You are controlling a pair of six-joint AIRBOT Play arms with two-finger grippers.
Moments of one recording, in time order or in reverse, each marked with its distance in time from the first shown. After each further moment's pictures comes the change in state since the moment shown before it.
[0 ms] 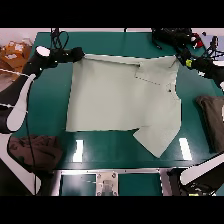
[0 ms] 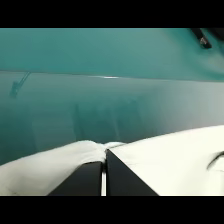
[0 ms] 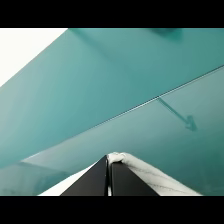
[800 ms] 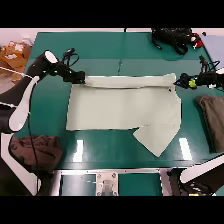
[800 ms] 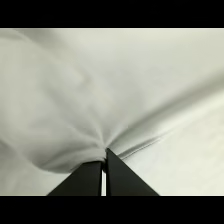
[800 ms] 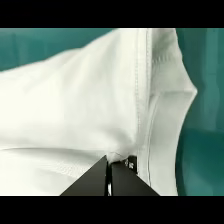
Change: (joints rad) left arm -0.031 -0.013 -0.043 0.409 -0.474 -0.219; right arm -0.107 0.004 -0.061 -0.526 0.458 0.163
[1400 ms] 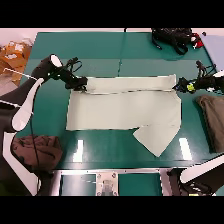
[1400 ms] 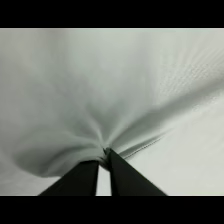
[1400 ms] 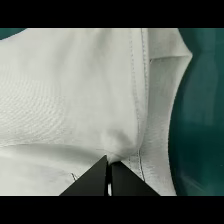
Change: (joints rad) left arm -0.021 -0.018 -0.019 0.027 -0.102 -0.135; right arm 0.001 -0.001 -0.042 -0.028 0.003 0.009
